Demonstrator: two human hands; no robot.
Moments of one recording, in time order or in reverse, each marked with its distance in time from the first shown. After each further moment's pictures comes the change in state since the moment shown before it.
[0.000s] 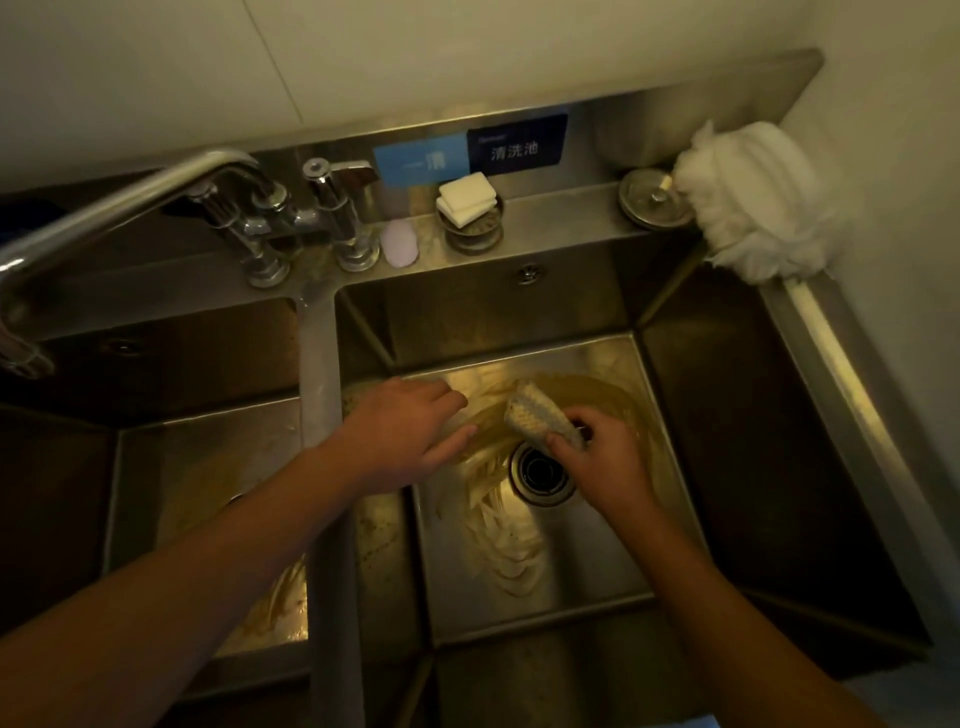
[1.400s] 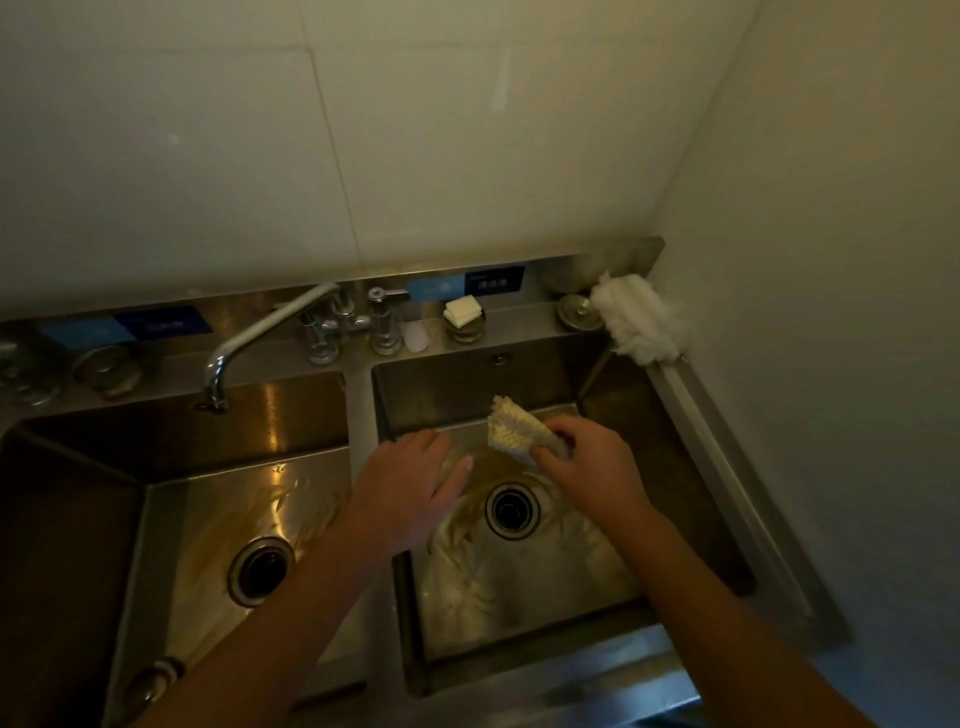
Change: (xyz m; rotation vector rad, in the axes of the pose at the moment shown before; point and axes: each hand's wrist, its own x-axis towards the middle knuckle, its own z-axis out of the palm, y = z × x) left_hand -0.093 0.073 -0.093 -0.239 0.274 -0.191; right_hand -0.098 -0.150 -0.116 -0.205 0.099 -0.178
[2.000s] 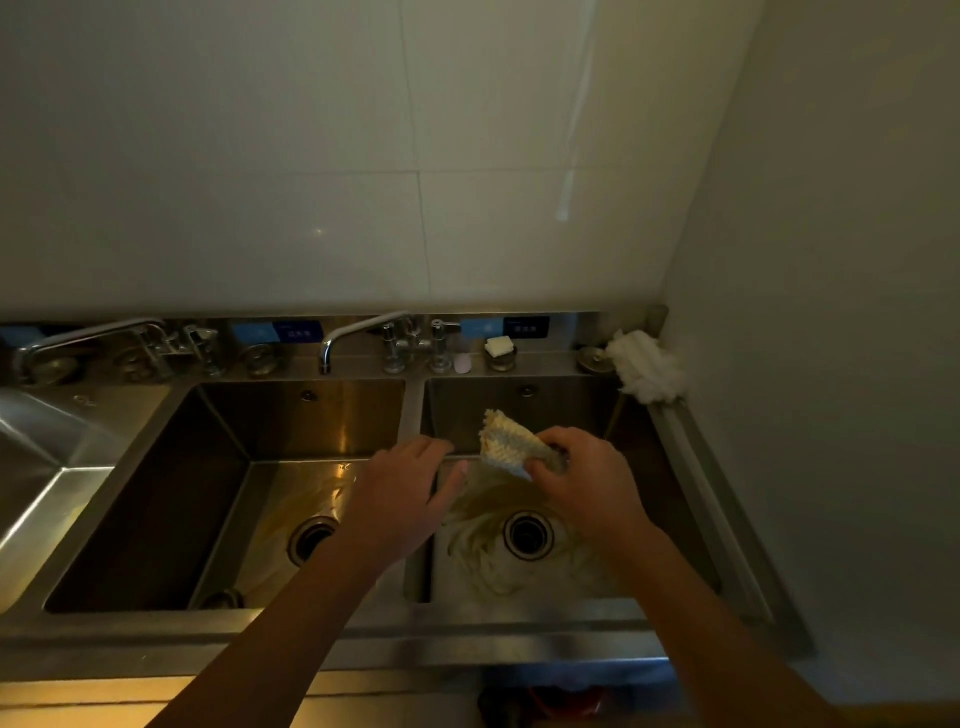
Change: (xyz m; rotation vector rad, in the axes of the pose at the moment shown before) left_hand -0.136 0.115 -0.048 0.102 0.269 -0.164; right_hand -0.120 -0.023 -0.072 0.044 0.008 -0.312
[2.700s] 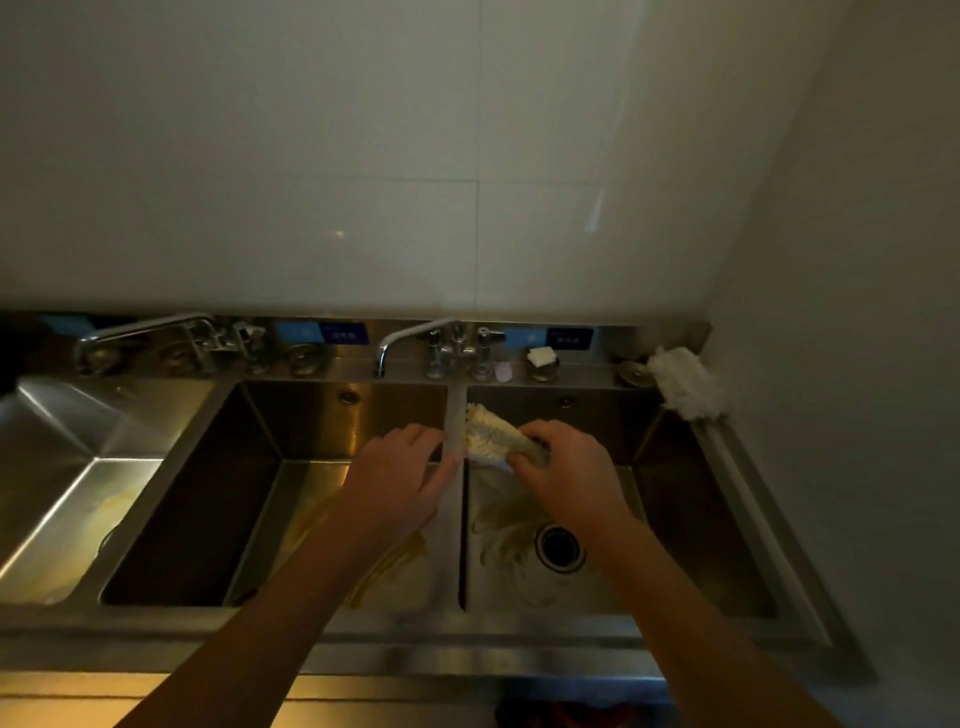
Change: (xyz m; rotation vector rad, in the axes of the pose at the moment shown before) left_hand -0.010 -0.073 -0.044 -0.015 0.056 -0.057; right_hand 0.020 -0.088 0.050 -0.081 -0.021 -0.075
